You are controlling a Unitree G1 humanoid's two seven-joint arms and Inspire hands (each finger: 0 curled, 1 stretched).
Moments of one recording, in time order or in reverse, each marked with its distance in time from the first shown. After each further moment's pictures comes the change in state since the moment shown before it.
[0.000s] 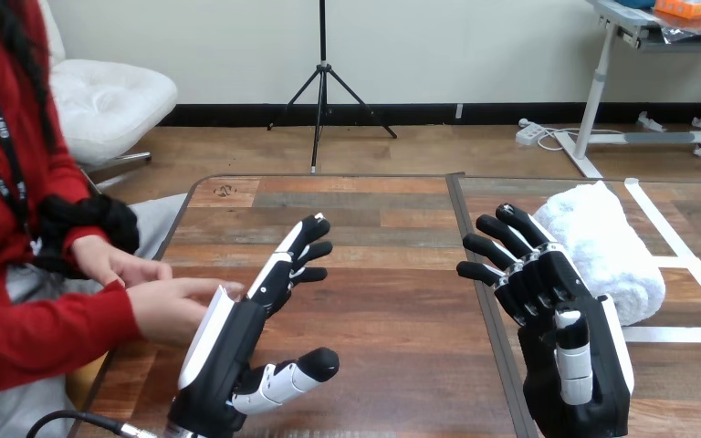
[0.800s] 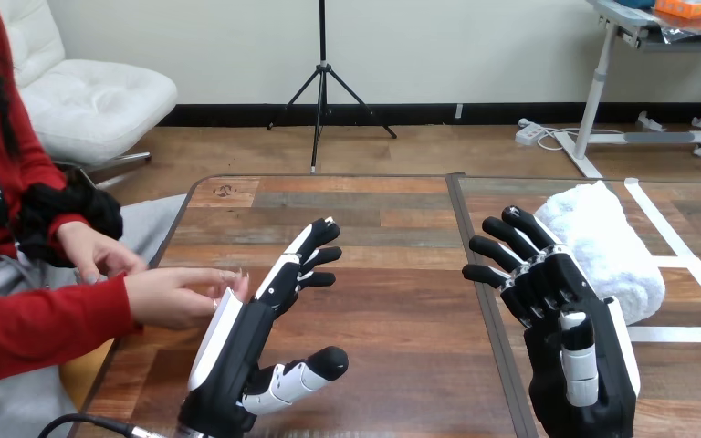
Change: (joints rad) left arm 0.002 -0.022 -0.002 0.000 0.063 0.007 0.075; right arm 0.001 -0.003 -0.020 0.004 0.002 -0.001 0.012
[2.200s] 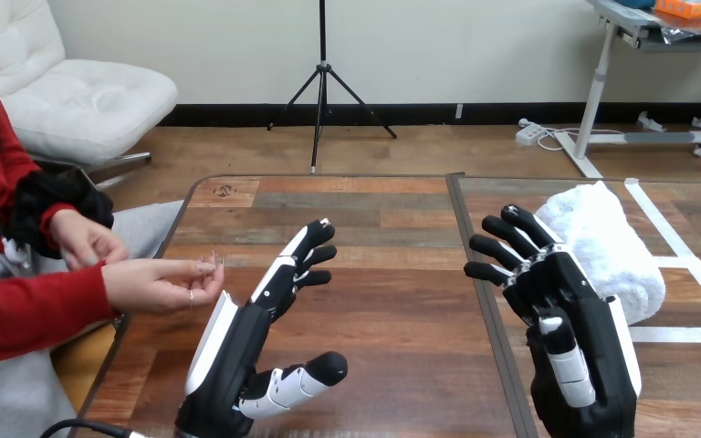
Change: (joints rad) left arm 0.012 -0.002 -0.012 0.000 -0.064 -0.014 -0.050; right arm 0.002 0.002 -0.003 -0.001 -0.056 -0.038 -0.052
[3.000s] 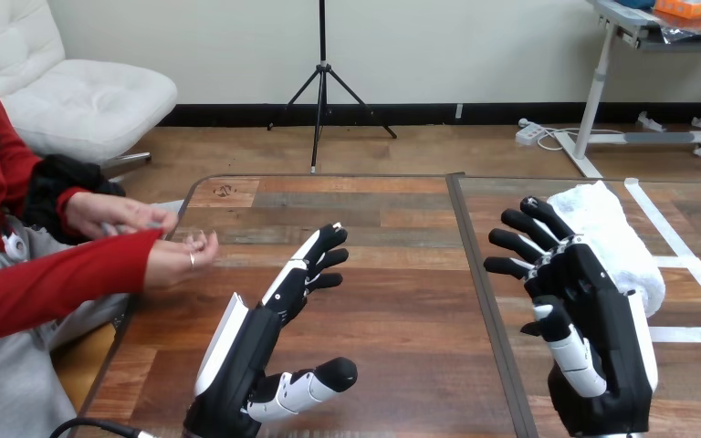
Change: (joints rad) left arm 0.002 -0.010 -0.025 0.000 -0.044 0.000 -0.051; right arm -0.001 -0.031 -0.011 -0.035 -0.079 -0.005 -0.120
